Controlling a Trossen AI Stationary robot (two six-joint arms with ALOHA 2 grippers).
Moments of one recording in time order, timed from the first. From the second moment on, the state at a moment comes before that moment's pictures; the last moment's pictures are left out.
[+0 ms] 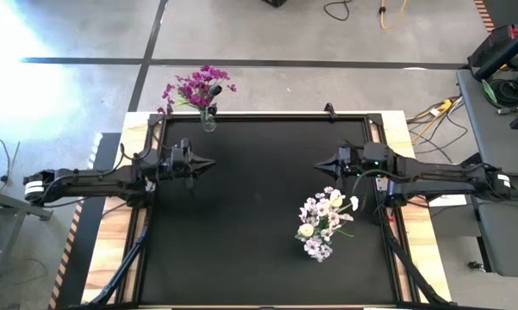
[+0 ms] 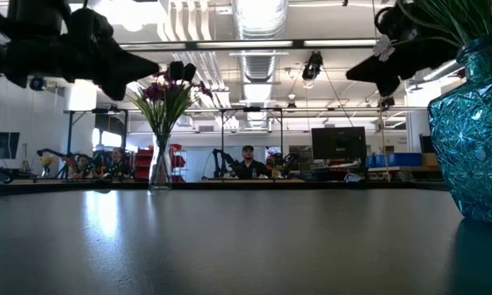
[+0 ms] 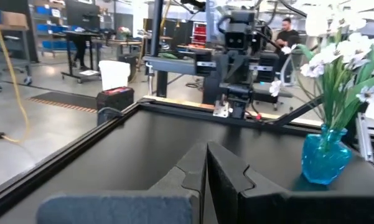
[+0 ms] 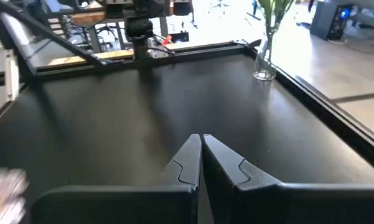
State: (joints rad) left arm 0.26 0.66 0.17 0.51 0.06 -0.10; right arm -0.26 0.75 0.38 0.11 -0.13 0.04
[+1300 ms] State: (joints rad) left arm 0.25 0.10 0.06 -0.11 -0.04 -0.12; right arm -0.26 0.10 0.01 0.03 -0.13 0.06
